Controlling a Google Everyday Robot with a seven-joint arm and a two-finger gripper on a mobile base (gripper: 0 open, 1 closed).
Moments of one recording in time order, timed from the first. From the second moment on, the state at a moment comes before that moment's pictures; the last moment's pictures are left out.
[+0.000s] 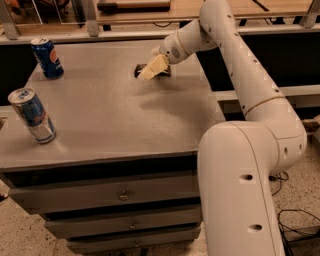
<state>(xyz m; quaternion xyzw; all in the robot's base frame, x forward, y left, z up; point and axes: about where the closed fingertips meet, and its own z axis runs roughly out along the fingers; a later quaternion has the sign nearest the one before) 0.773 0.036 0.854 -0.55 0.69 0.32 0.34</state>
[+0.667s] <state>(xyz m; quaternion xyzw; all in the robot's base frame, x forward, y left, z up) 0.767 0.040 0.831 -0.57 0.70 0.31 0.30</state>
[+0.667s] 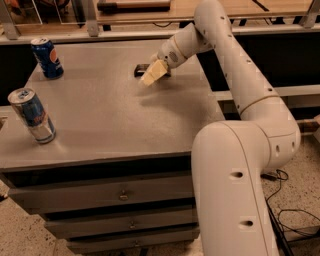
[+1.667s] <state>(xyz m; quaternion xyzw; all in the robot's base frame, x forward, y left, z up) 0.768 0.048 0.825 -0.57 0.70 0.32 0.30</state>
